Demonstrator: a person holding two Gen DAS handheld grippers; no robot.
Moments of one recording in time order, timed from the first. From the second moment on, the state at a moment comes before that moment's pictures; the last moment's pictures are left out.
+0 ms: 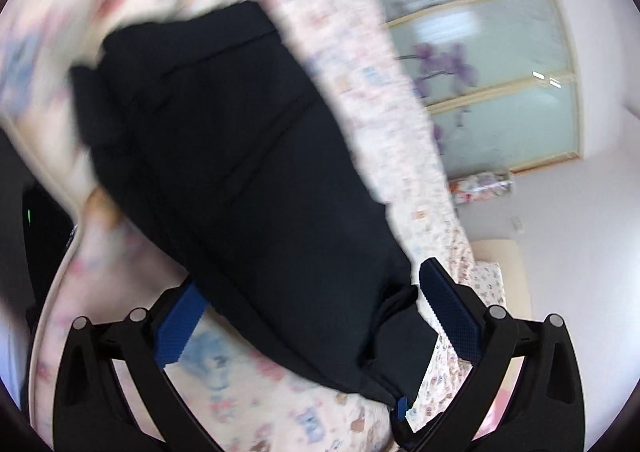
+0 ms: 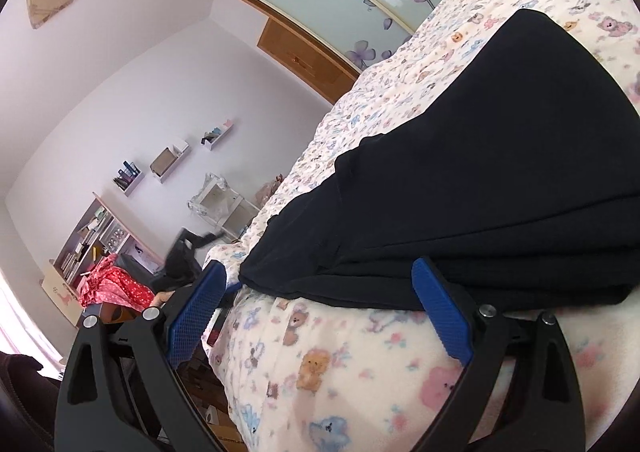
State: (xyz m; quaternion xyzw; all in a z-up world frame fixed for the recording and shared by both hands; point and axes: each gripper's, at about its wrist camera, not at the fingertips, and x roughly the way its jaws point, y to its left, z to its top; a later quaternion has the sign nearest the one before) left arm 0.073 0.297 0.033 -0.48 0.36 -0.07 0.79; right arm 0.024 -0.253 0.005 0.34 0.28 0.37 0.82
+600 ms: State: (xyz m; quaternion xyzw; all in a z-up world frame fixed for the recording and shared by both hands) left arm 0.095 0.301 0.005 -0.50 0.36 0.00 0.79; right arm 0.023 -0.251 0.002 0.35 0.27 0.37 0.81
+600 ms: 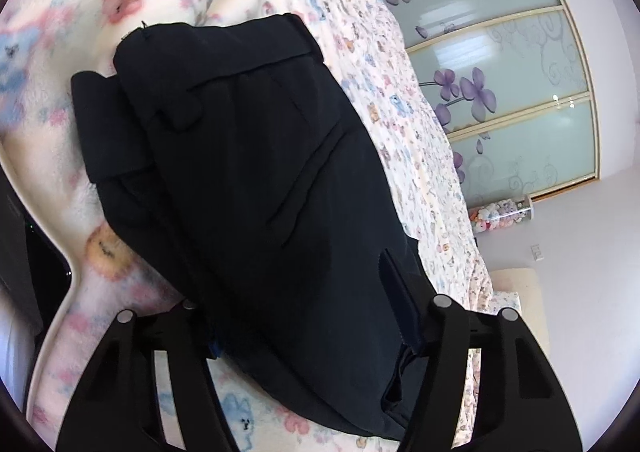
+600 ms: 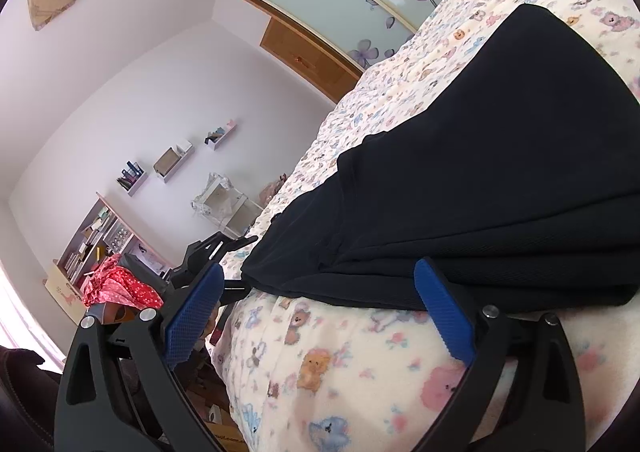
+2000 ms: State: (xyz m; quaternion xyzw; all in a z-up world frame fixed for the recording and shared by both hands) left arm 0.086 -0.128 0.087 0.06 0.35 -0.25 0.90; right arm 0.004 -0.367 -0.003 0.54 0.11 0.17 0.82
